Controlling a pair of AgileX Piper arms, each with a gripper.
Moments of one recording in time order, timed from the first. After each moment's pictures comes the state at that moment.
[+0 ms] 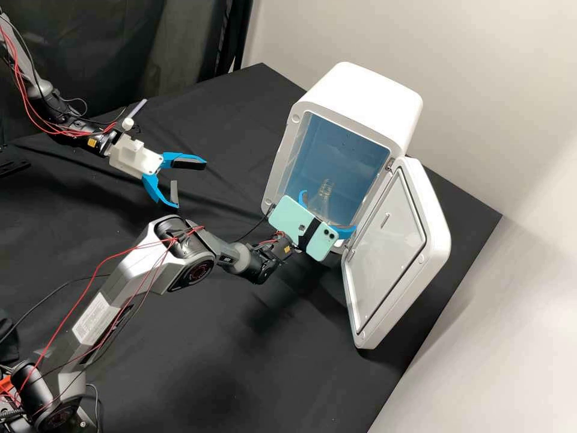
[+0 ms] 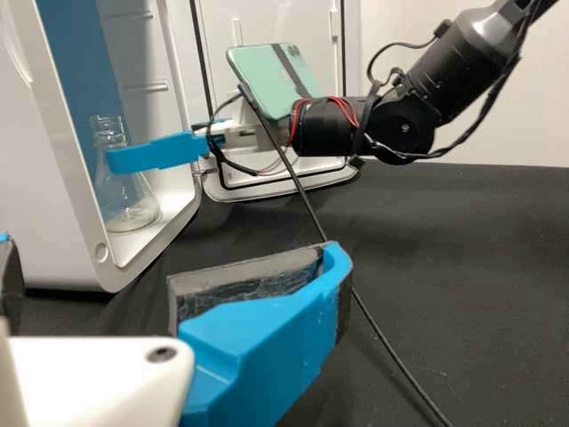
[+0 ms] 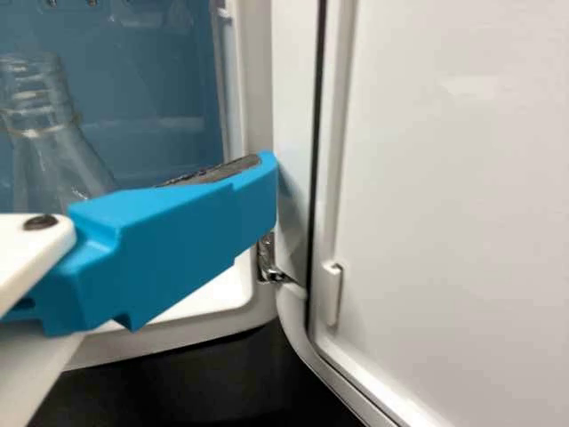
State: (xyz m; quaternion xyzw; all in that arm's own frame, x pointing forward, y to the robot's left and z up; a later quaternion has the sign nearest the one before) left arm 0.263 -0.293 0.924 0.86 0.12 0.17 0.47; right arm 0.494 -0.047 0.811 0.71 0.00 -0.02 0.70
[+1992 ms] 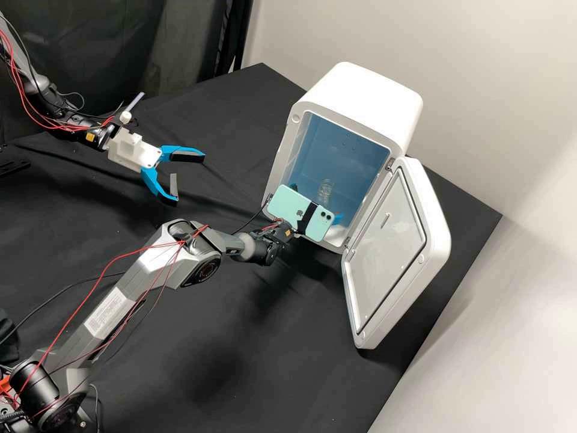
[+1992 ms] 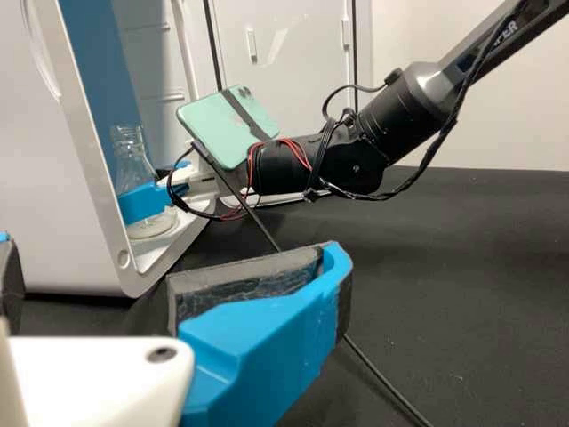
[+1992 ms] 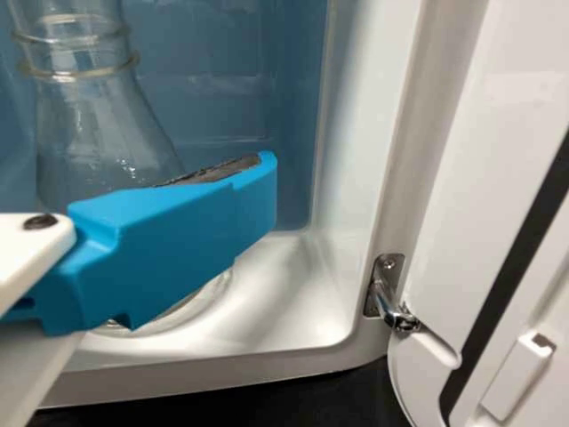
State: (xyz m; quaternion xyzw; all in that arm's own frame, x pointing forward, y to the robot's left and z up) left arm 0.253 -0.294 0.932 0.86 0.12 0.18 0.46; right arm 0.544 -0.043 0.770 0.69 0.05 -0.06 0.72
